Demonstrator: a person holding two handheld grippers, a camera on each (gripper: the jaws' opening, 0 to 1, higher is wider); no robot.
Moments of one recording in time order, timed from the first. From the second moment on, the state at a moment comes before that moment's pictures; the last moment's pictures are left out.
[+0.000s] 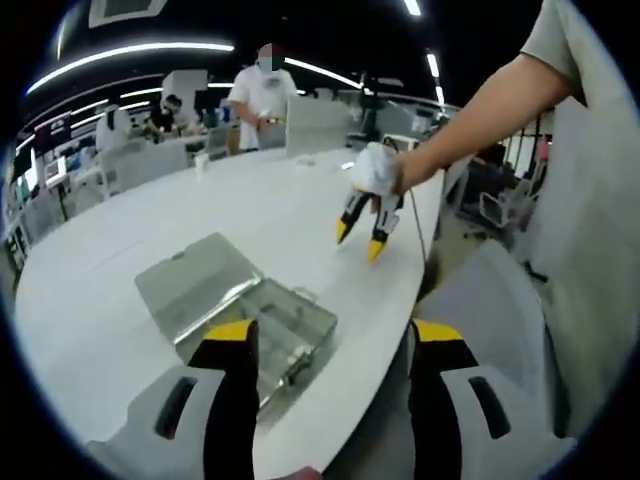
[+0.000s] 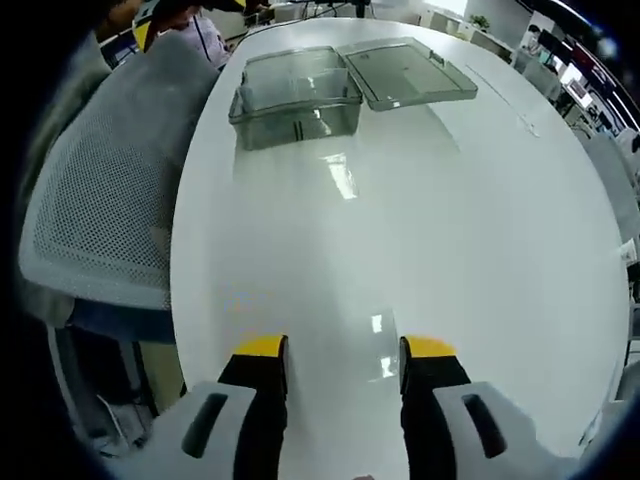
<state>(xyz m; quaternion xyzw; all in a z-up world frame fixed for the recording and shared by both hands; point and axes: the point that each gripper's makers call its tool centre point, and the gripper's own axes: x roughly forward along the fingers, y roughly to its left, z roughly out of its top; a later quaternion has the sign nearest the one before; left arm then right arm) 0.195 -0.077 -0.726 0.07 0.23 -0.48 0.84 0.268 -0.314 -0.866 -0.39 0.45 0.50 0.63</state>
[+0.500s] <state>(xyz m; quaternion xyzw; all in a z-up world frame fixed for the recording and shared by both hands) 0.195 -0.076 -0.727 0.07 0.24 -0.48 0.84 0.274 -0.320 -0.874 -0.40 0.45 0.51 0.62</state>
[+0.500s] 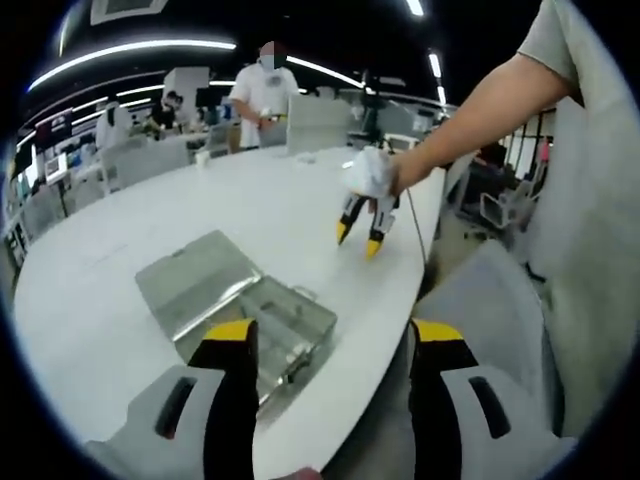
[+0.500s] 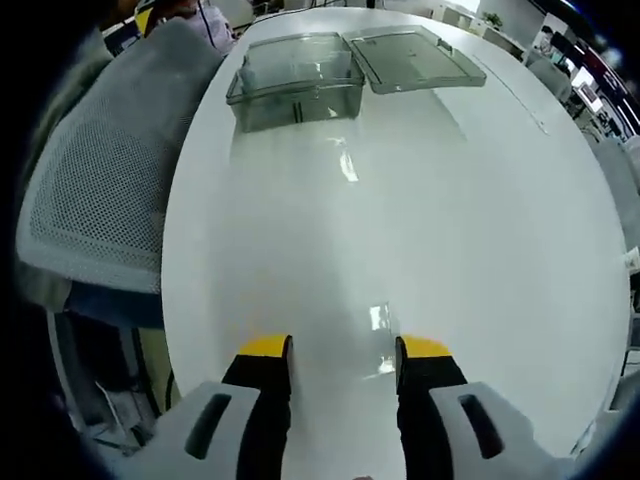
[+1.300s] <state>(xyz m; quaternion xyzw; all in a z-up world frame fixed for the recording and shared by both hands) 0.197 -0.075 -0.726 0.07 0.24 -0.48 0.84 0.274 -0.319 -0.874 -0.40 0.45 0.53 0.59</state>
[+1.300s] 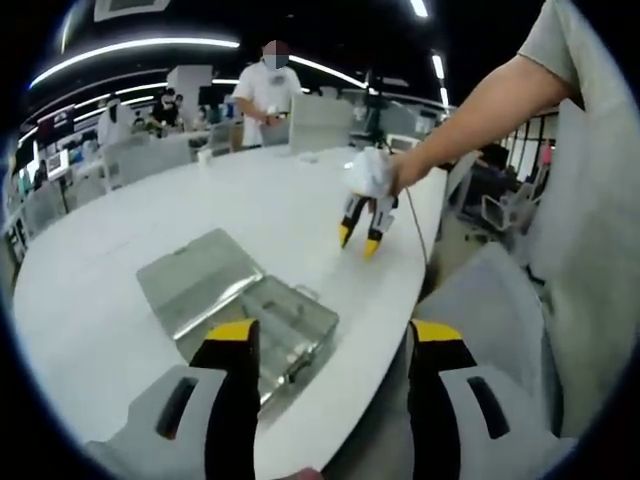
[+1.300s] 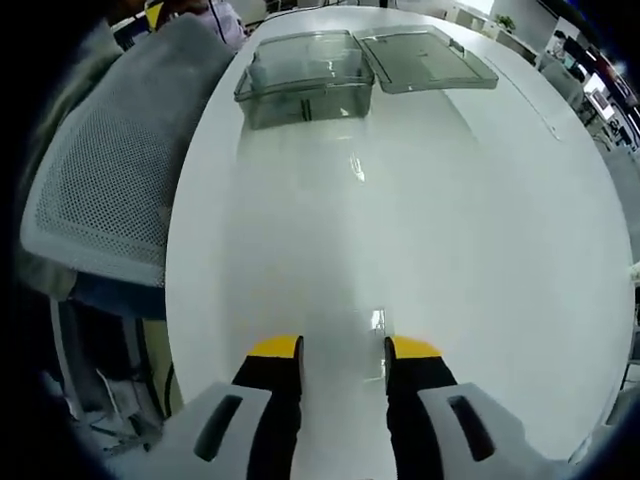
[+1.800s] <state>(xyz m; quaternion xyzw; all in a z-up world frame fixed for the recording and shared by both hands) 0.195 -0.075 -0.724 0.07 0.24 -0.48 0.84 0.272 -0.318 -0.874 -0.41 0.46 0.53 0.59</state>
